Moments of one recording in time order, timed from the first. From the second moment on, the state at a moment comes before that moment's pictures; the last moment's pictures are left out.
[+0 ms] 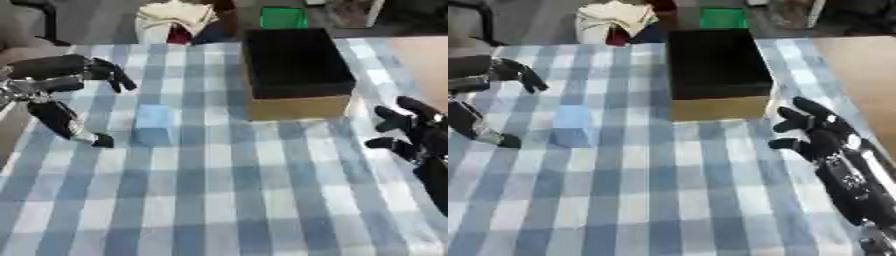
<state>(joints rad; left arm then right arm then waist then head) -0.54 0.89 -0.23 -1.50 -0.32 -0.46 -0.51 -0.11 -0.29 0.13 -1.98 -0.29 -0.09 0.33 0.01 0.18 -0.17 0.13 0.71</state>
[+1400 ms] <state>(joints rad) -0.67 0.71 -0.26 -1.19 -0.57 -0.52 -0.42 -0.12 -0.29 0.14 -1.98 -0.30 -0.08 0.34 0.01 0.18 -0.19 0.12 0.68</state>
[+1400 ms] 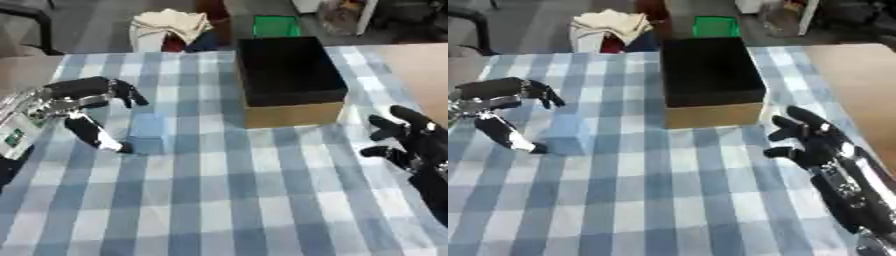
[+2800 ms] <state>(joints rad) -0.71 0.61 -0.24 -1.08 -0.47 -0.60 -0.33 -0.12 -0.28 0.14 -1.98 -0.31 -0.08 0.34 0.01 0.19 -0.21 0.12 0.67</state>
